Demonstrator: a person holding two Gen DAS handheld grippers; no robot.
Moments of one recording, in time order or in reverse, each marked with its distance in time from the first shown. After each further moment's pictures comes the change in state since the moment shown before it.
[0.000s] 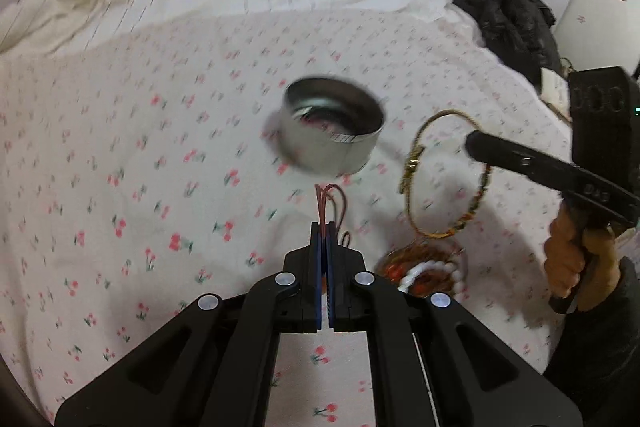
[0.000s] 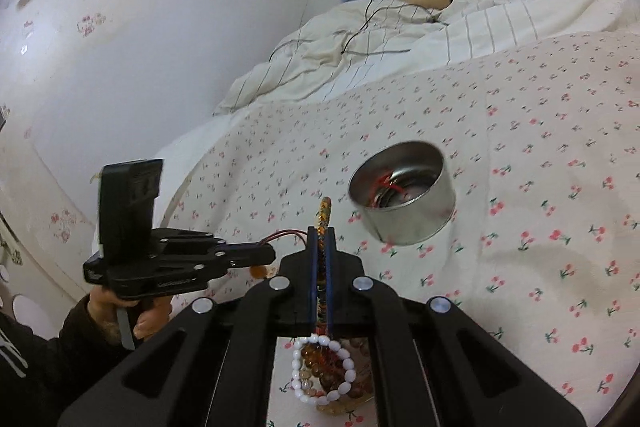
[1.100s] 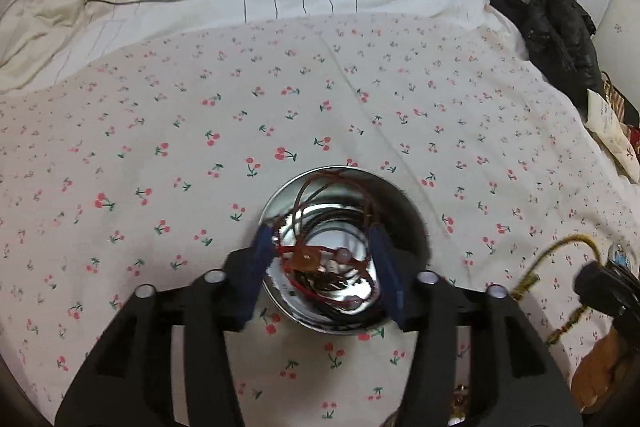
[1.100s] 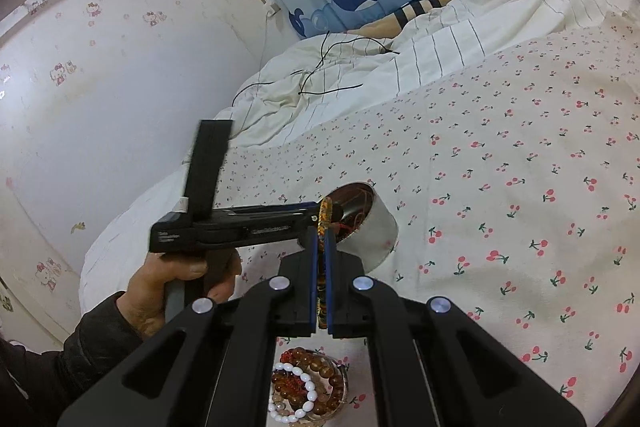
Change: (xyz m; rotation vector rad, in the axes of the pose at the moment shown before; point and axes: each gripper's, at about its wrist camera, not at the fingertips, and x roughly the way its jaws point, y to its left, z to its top) left arm 0.099 -0.003 0.093 -0.030 0.042 0.107; right arm -0.022 -0.023 0.009 0.090 -0.098 -0.091
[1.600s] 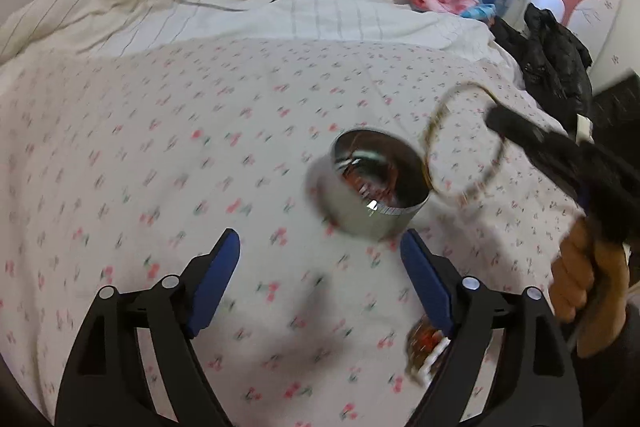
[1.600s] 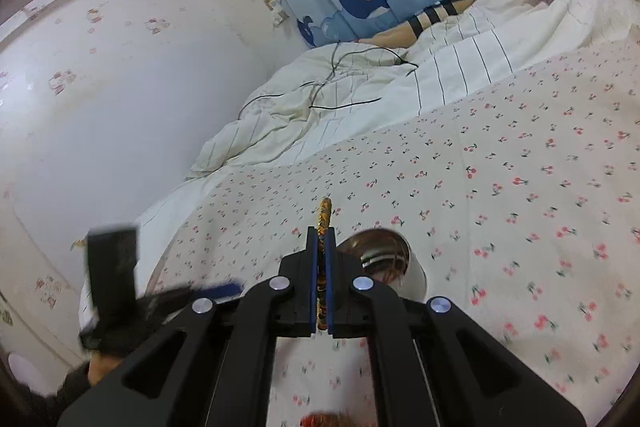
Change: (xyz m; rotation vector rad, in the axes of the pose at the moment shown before) left arm -0.080 0.052 -0.073 -0.109 -0.101 0.002; right arm 0.063 0.015 0.043 0.014 -0.021 0.022
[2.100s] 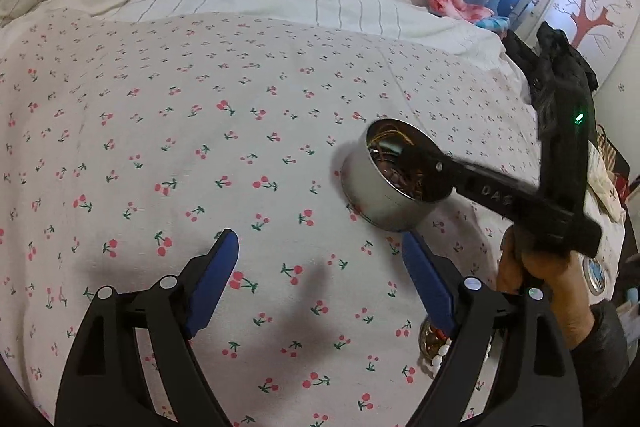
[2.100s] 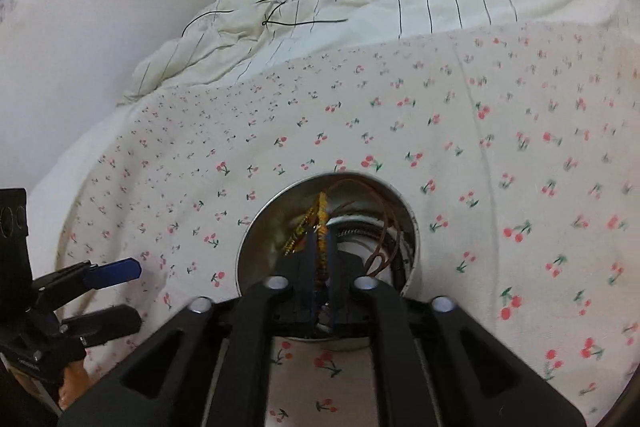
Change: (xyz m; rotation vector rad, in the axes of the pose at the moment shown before) left arm 0.008 0.023 -0.004 -0.078 0.033 -0.032; right arm 0.081 0.006 -0.021 -0.150 0.204 -0.254
